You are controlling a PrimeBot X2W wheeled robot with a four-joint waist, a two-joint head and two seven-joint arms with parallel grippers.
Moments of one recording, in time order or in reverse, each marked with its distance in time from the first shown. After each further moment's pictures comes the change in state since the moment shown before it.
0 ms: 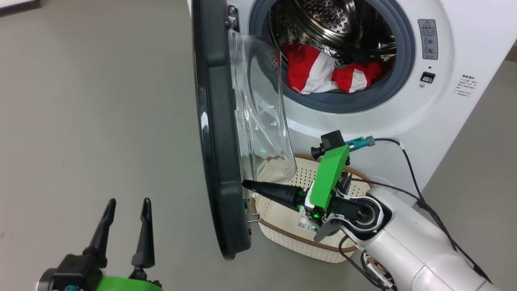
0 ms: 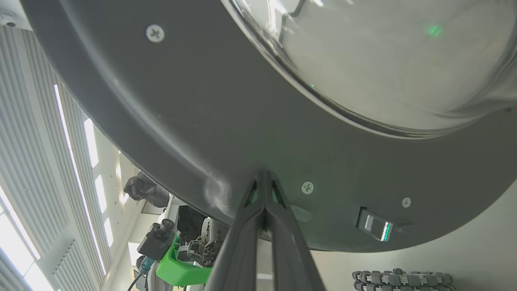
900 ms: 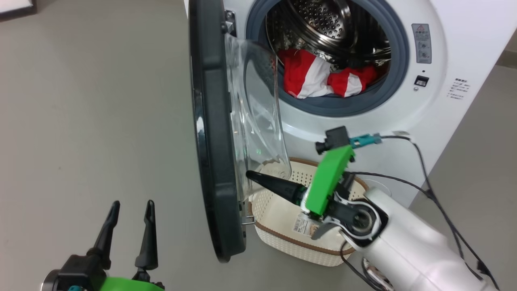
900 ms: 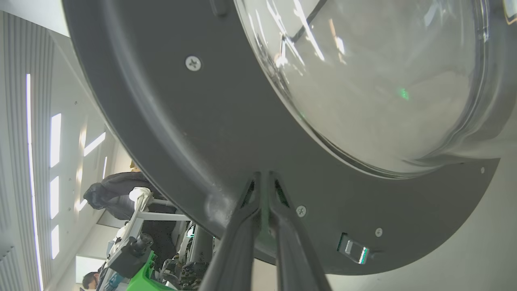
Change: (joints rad) left arm 0.001 0.000 -0.013 0.012 -0.023 0.005 0.000; right arm -0.004 -0.009 0.019 -0.035 -0.151 0.000 -0.151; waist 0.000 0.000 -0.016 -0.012
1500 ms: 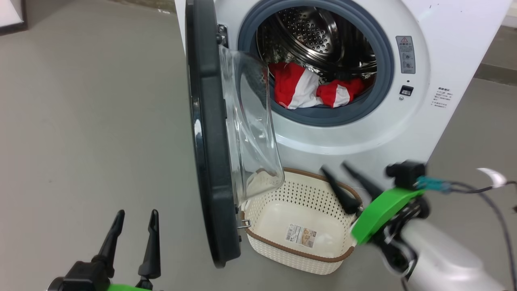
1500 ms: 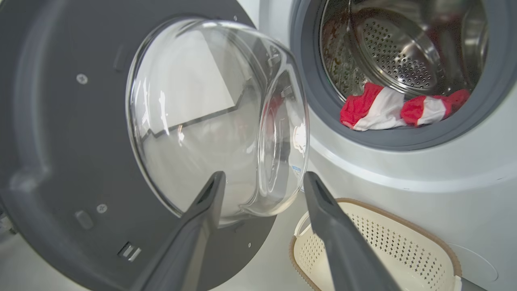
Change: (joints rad) left arm 0.025 0.003 -0.010 0.018 0.000 -0.009 0.000; right arm 0.130 -0.149 0.028 0.112 -0.634 0.000 -0.619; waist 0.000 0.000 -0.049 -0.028
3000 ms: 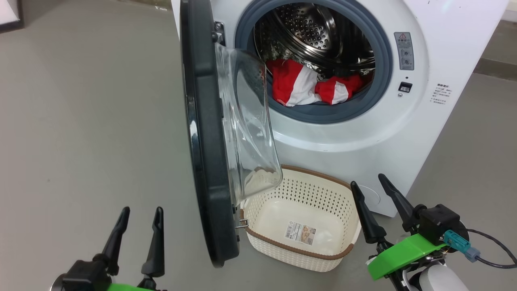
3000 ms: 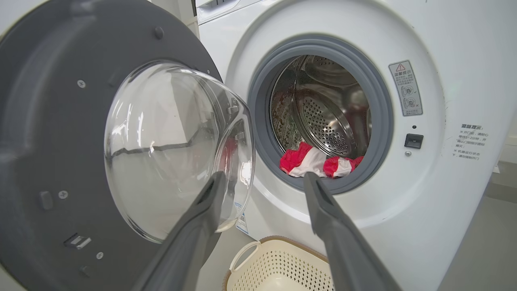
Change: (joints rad) left arm 0.000 0.000 -0.017 -0.025 -0.036 -0.019 0.000; right arm 0.404 0.183 -0.599 -0.348 -0.748 0.000 -0.009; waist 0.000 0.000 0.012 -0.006
